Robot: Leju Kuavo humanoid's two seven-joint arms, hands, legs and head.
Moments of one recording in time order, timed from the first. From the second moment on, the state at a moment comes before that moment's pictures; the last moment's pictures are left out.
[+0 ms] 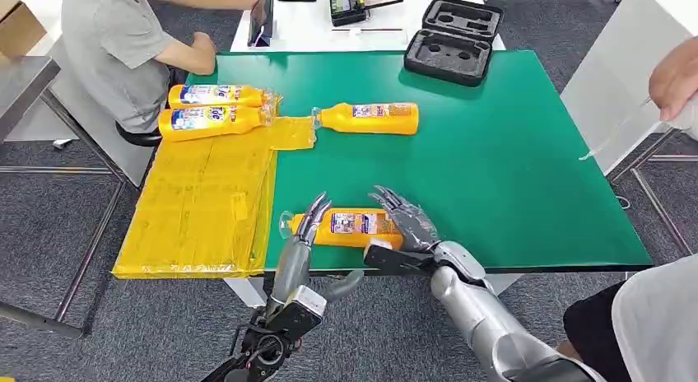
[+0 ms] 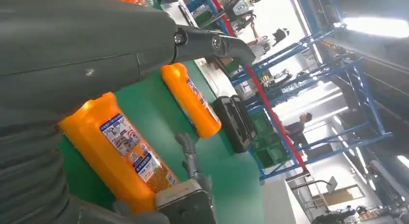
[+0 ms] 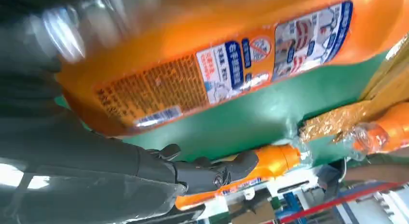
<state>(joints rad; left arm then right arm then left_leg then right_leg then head) -0.28 -0.16 -0.76 -1.02 -0.21 0.48 -0.70 -0.55 0.03 0.32 -0.50 0.91 -0.28 -0.66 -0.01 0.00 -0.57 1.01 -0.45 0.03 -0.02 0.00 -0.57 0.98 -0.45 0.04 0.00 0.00</state>
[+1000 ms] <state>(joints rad) -0.28 -0.16 -0.77 -1.02 -0.21 0.51 -0.70 -0.61 0.02 0.38 -0.42 0.99 -0.22 -0.53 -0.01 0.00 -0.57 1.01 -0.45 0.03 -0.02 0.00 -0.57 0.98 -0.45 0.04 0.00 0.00</state>
